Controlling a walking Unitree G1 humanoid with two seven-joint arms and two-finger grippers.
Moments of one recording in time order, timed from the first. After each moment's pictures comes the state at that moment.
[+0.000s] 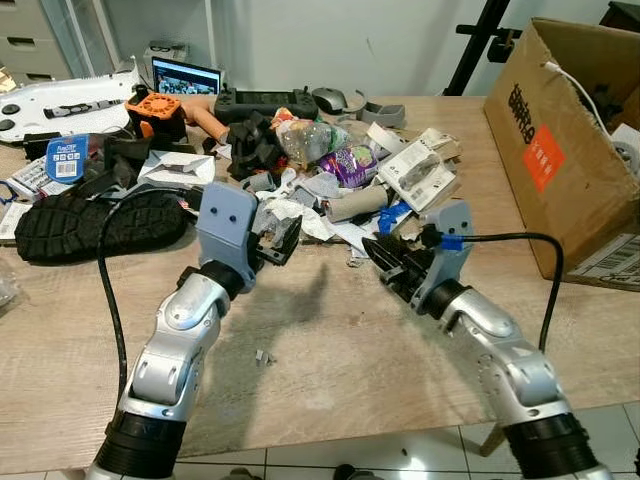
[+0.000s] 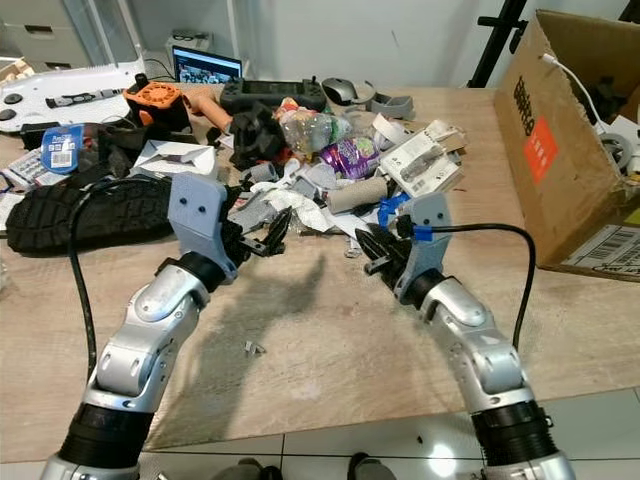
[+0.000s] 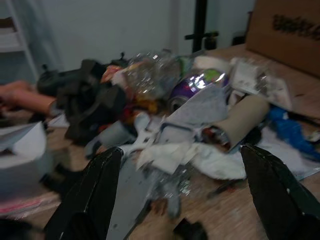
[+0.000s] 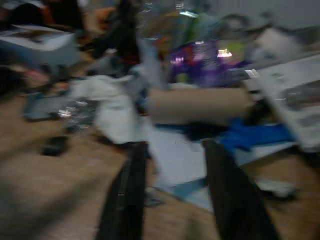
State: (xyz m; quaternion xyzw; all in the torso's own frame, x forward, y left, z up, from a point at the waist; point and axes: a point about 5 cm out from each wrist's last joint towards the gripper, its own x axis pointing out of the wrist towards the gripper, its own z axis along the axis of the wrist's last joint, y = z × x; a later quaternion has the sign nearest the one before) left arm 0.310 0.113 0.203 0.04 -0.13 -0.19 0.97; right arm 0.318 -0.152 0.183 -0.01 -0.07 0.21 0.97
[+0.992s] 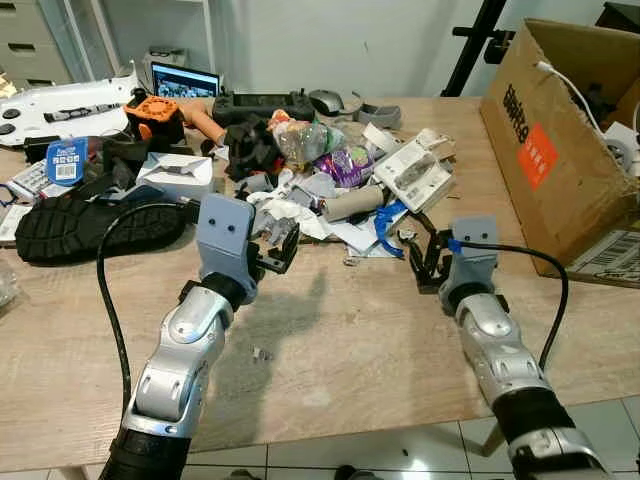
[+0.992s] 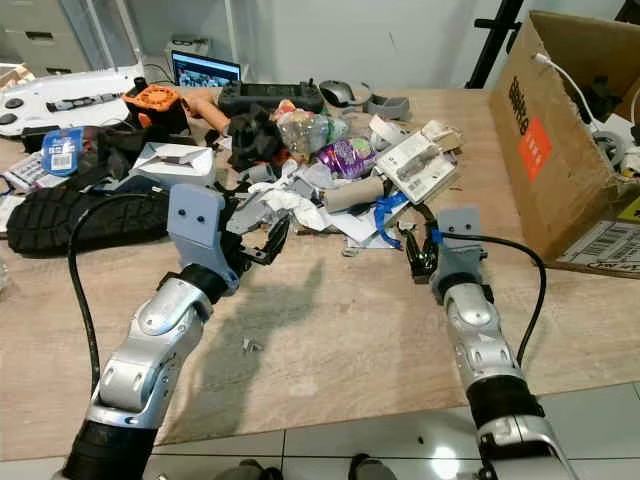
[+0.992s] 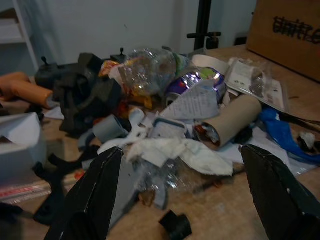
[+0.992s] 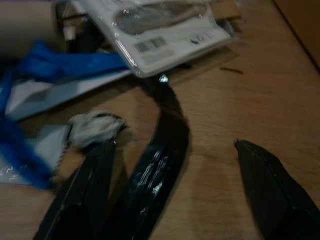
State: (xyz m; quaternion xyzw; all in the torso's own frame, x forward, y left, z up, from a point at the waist) left arm 0.306 0.109 0.203 0.02 -0.12 -0.18 0.98; right arm 0.359 -0.216 0.140 -0.04 -0.02 -0.01 1.00
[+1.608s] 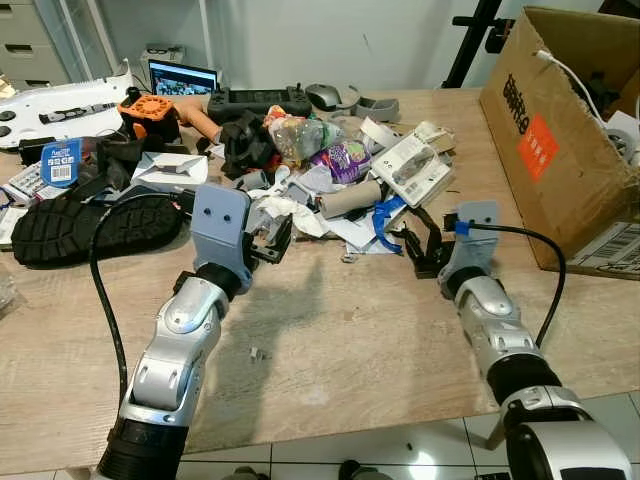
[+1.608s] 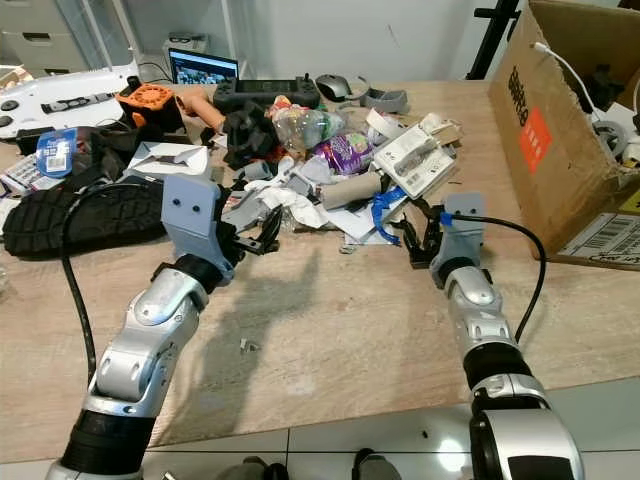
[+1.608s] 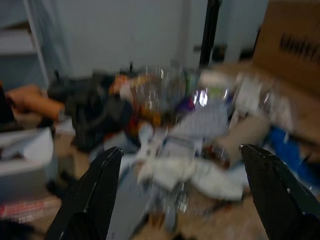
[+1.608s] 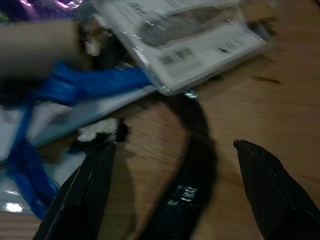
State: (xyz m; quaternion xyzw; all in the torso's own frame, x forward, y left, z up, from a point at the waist) left arm 0.305 0.118 0.219 -0.01 -0.16 -0.17 0.97; right arm 0.374 -0.201 0.149 -0.03 -0.04 0.05 1.00
